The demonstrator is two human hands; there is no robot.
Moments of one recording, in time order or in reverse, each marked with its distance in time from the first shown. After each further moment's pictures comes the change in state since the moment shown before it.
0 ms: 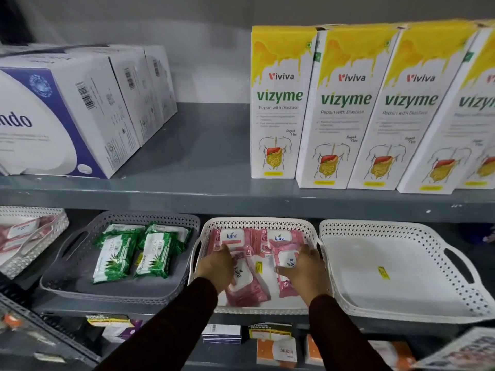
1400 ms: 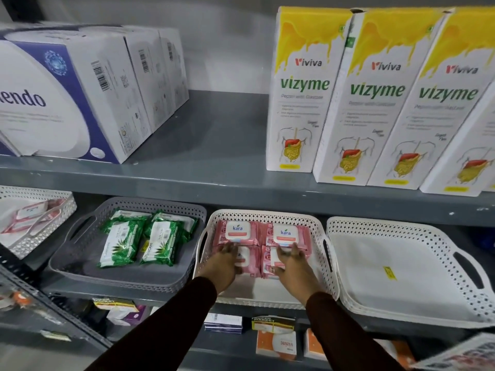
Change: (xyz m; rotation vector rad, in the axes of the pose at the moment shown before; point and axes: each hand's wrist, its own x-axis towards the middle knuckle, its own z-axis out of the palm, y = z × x) left_hand 0.005 -0.006 0.042 -0.163 0.041 0.180; right_hand -0.011 -0.009 0.015 -0.097 -0.291 -0.238
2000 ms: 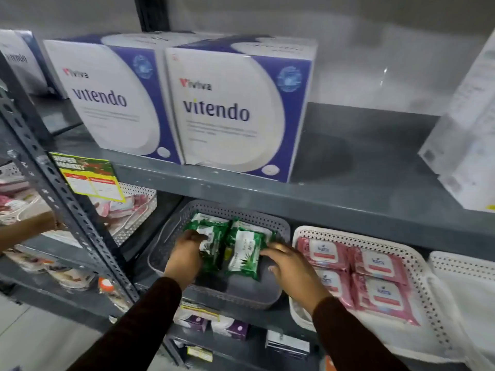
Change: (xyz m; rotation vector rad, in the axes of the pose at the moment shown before) left_hand -0.133 -0.242 -0.058 -0.375 0.368 -0.582; right_hand 0.024 -0.223 0.052 -0.066 0.129 -0.566
